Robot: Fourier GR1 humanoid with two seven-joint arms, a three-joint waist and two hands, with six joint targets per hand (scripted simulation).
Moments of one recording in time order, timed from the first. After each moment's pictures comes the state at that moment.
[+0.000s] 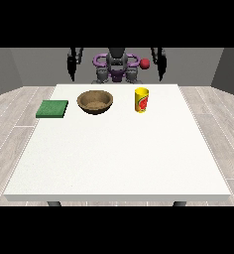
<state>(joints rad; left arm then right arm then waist) 0.02 0.08 0.01 -1.56 0.01 -0.04 -0.02 0.00 -0.09 0.00 -1.56 -0.03 0.04 0.00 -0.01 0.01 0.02</state>
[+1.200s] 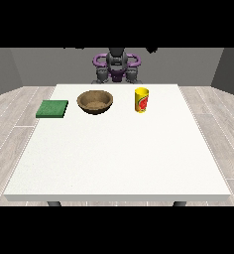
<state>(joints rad) -0.14 0.00 -0.07 -1.82 0.02 0.18 0.27 -0.05 -0.08 -0.04 -1.93 -0.12 -0.06 0.34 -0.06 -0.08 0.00</state>
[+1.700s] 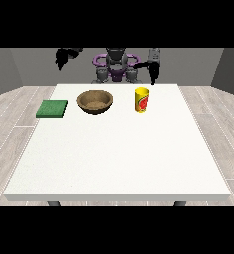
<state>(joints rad) -0.20 0.05 0.03 -1.58 0.00 0.13 -0.12 -0.09 -0.09 -0.10 -1.84 -0.17 0.04 0.08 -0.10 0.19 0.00</state>
